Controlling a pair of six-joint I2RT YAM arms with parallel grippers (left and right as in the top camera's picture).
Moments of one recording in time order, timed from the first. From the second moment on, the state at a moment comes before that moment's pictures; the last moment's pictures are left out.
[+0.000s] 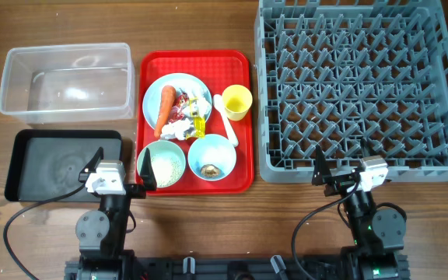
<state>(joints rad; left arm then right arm) -0.02 0.01 0.02 -0.08 0.02 -0.05 0.08 0.02 0.01 0.00 -0.09 0.04</state>
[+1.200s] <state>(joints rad) -0.02 0.19 0.55 -0.36 0.23 -0.05 0.08 0.02 0.01 0.00 -0.09 0.04</state>
